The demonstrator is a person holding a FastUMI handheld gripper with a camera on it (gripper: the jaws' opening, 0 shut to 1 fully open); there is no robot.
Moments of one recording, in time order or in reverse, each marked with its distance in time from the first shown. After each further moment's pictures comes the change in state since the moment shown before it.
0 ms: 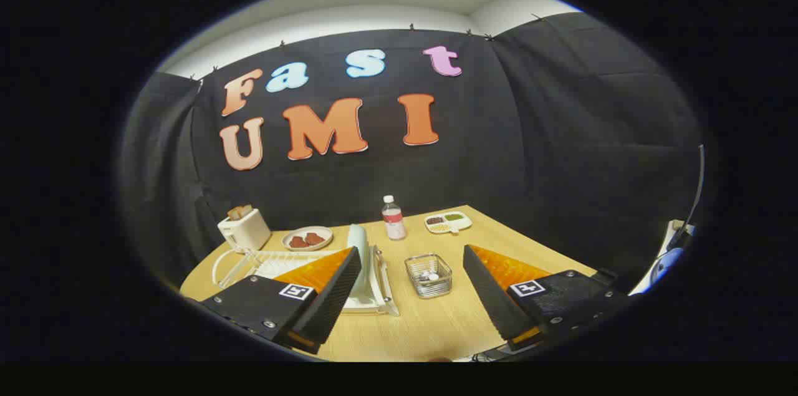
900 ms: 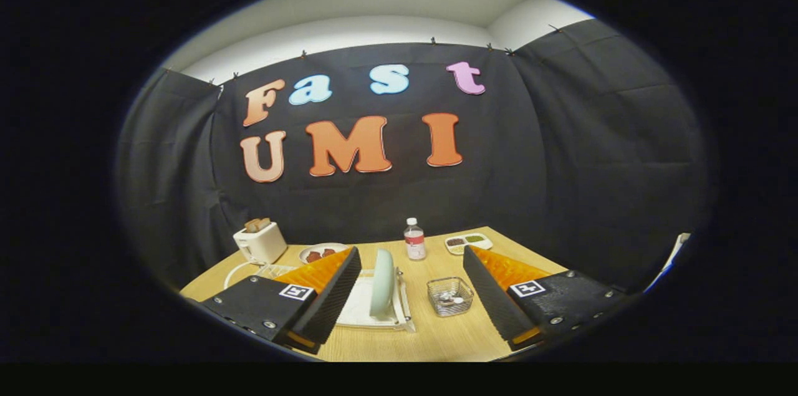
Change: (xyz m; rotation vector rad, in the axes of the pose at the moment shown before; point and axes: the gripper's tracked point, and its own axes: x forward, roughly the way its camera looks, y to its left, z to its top) arm 0.010 0.032 0.024 -0.059 -0.065 0.068
